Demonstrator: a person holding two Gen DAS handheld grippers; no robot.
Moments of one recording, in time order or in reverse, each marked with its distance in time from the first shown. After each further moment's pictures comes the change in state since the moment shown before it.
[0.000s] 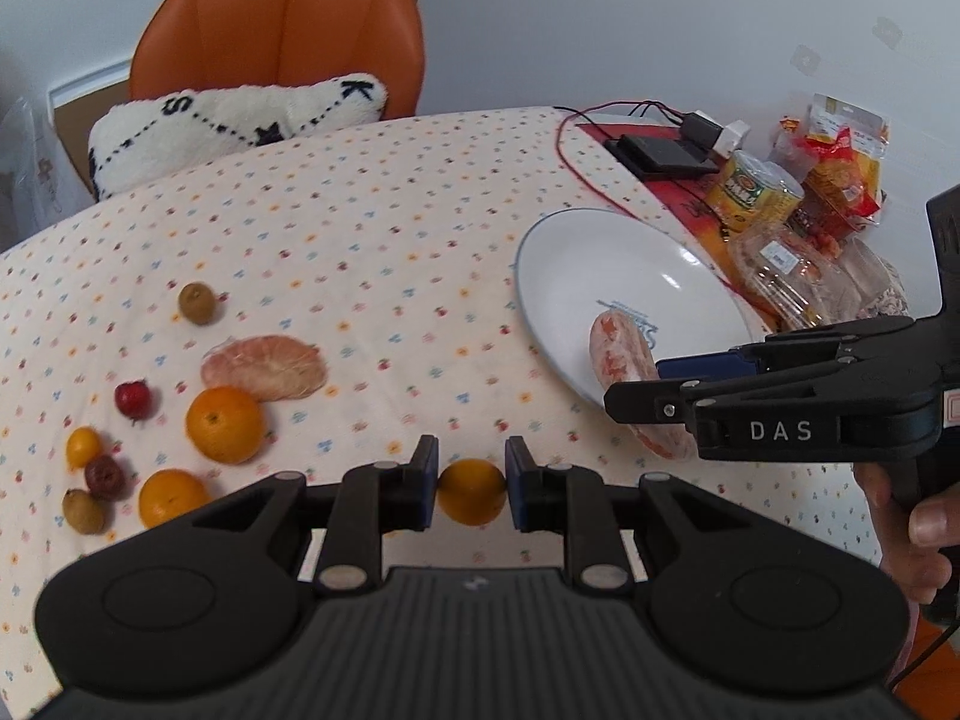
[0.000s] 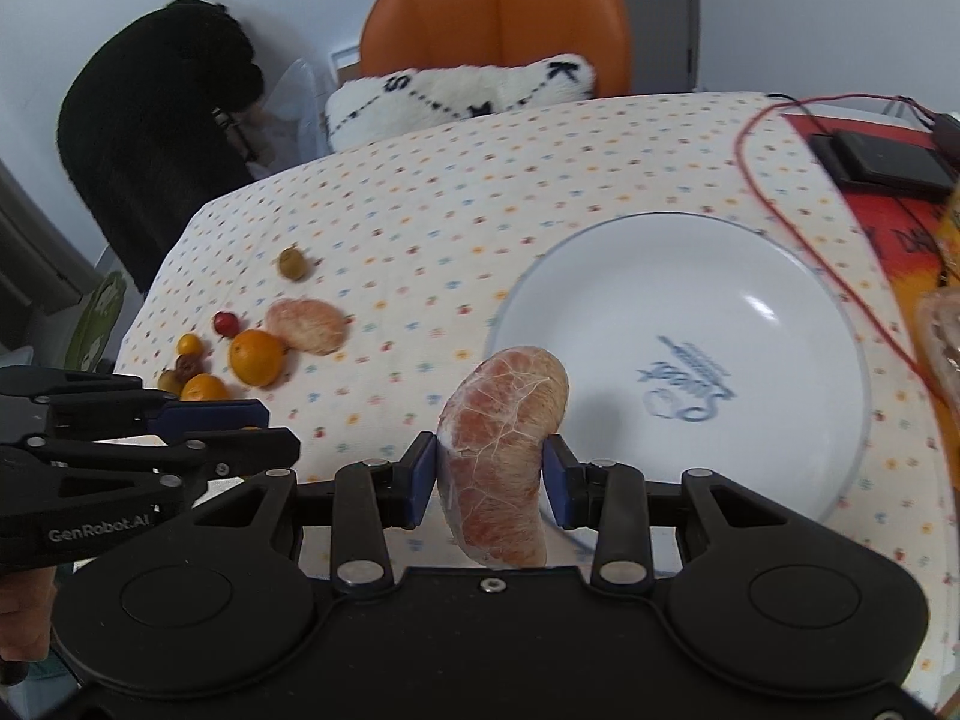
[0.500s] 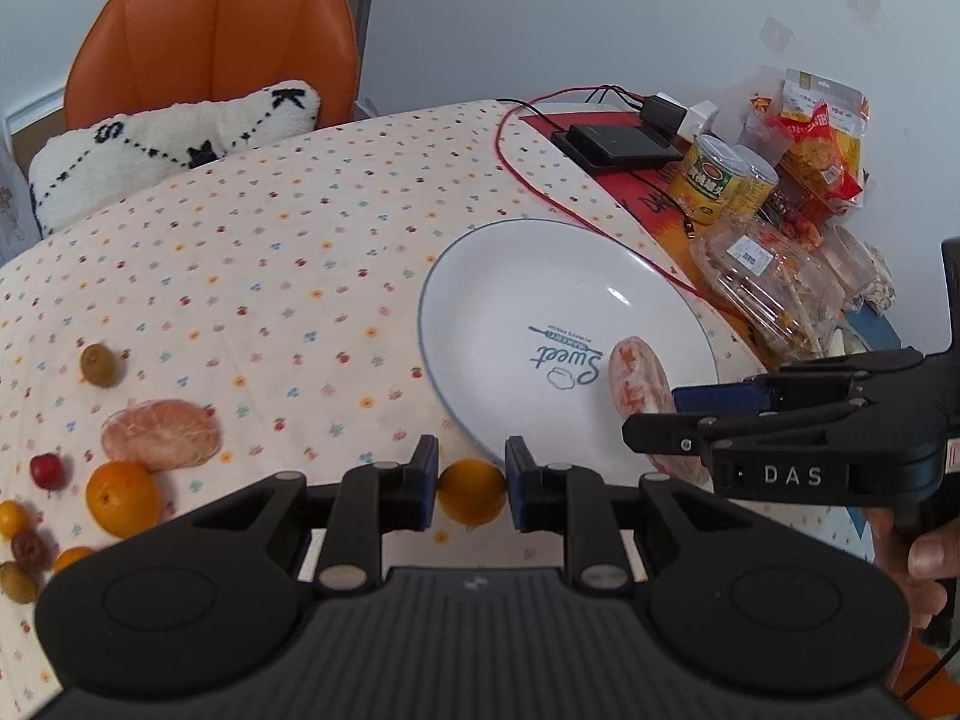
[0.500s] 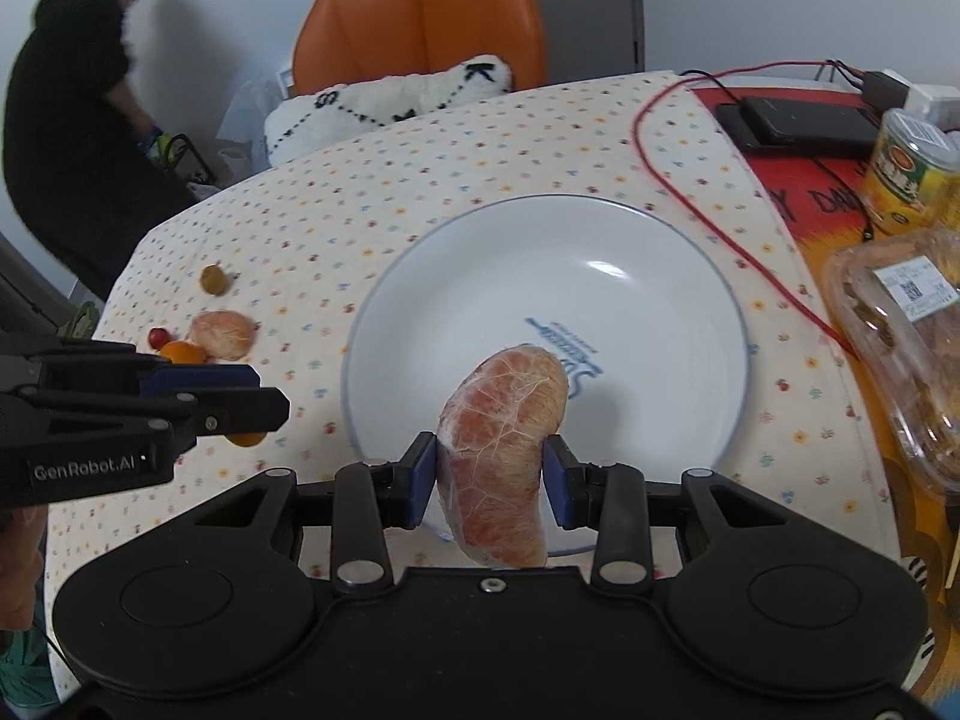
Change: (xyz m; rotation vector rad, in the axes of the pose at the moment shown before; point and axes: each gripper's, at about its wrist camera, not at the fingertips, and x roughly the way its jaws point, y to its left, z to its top) left arm 0.037 -0.045 0.032 0.051 0.023 -0.036; right arm -0.007 -0.063 -0.011 0.068 -0.009 -0.042
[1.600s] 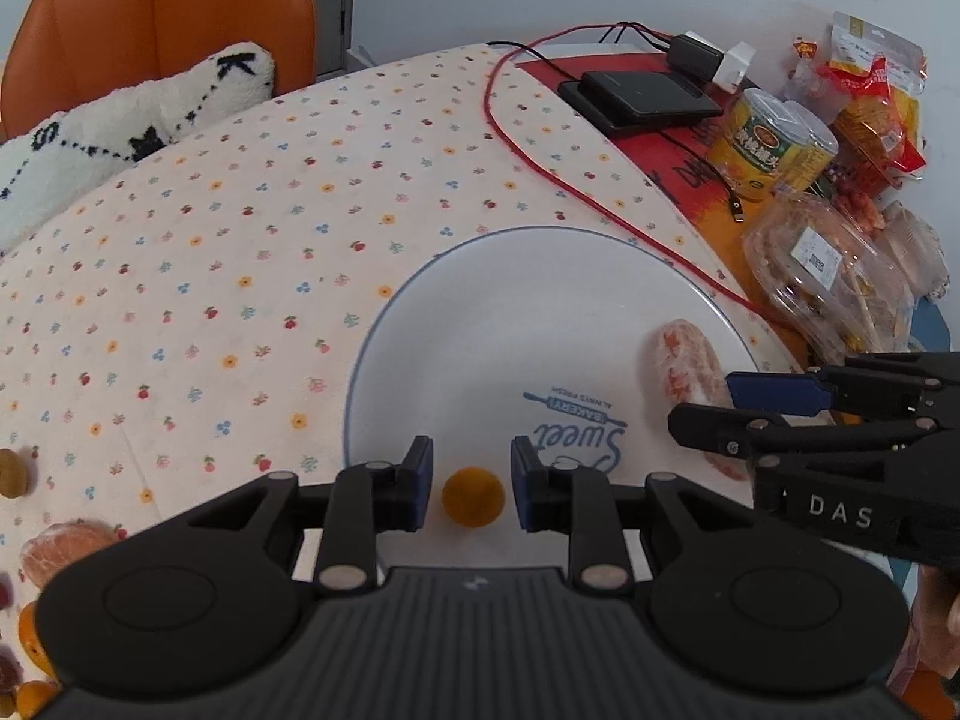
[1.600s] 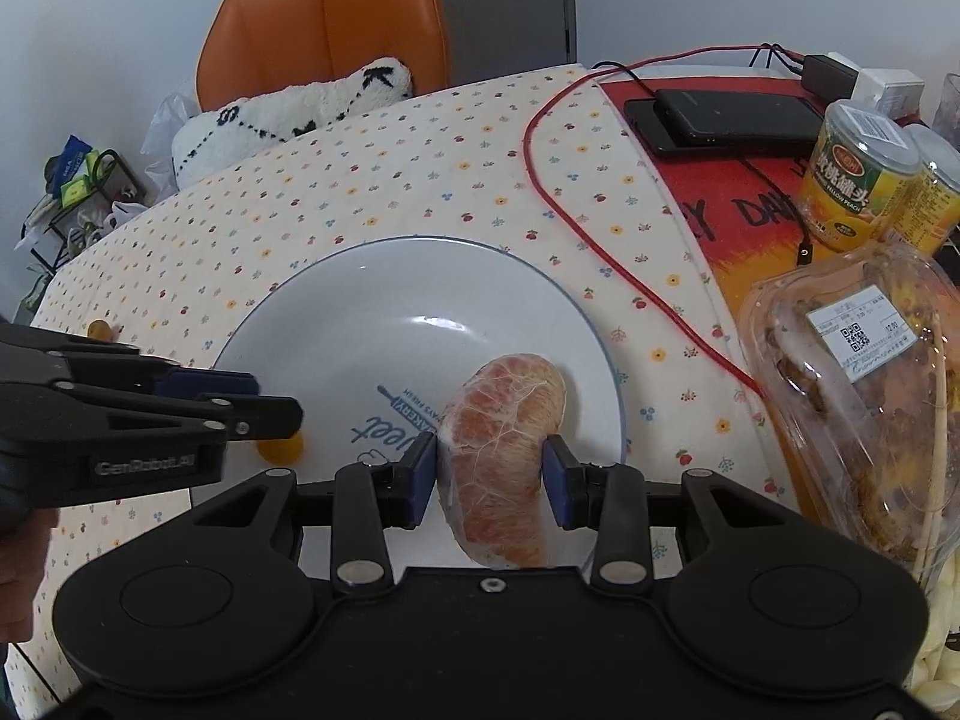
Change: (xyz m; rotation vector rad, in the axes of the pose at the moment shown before) left arm 0.087 -0.020 0.060 0.027 0.130 0.047; right arm 0.030 -0.051 0.037 0.047 0.021 -0.105
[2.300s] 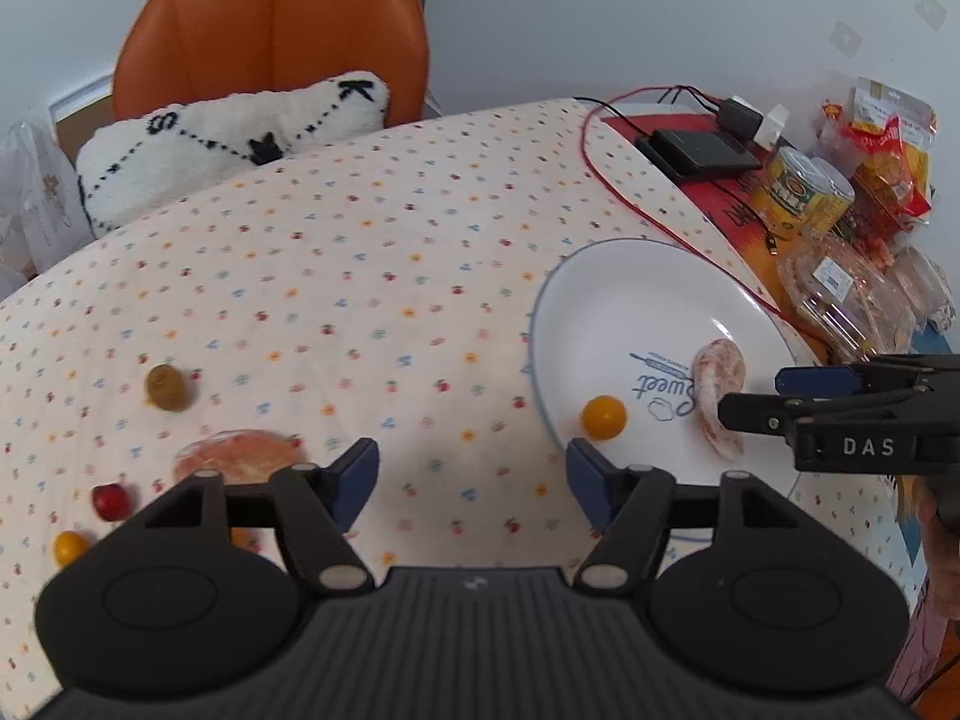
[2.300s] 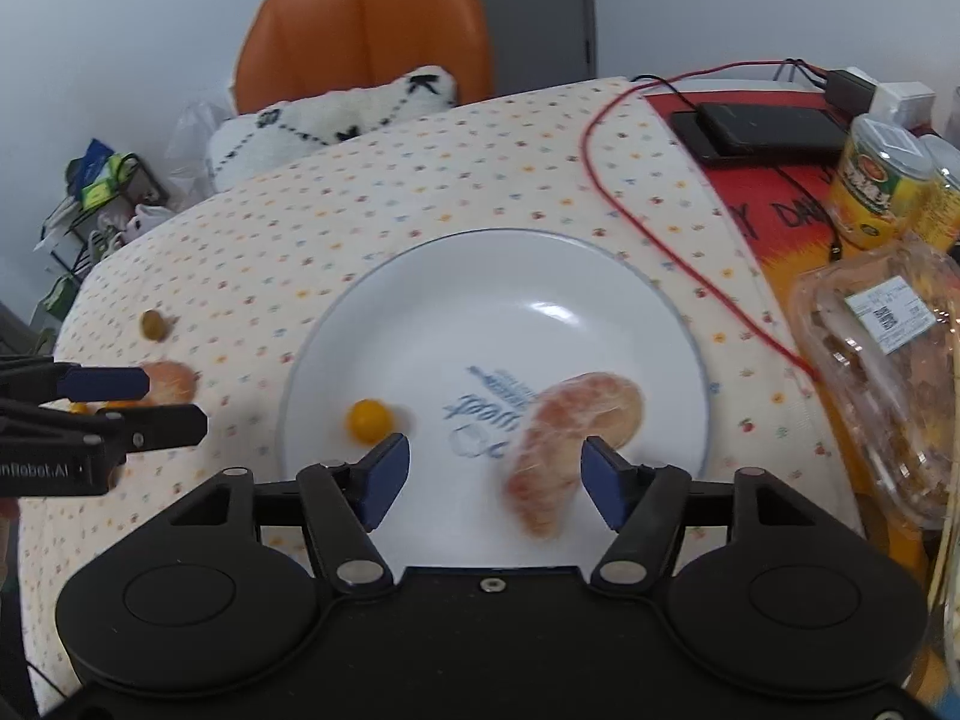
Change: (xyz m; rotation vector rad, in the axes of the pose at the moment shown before) left arm -0.077 0.064 -0.055 -0.076 -0.102 0.059; right arm -0.021 0.044 -0.017 -0.009 -0.021 0.038
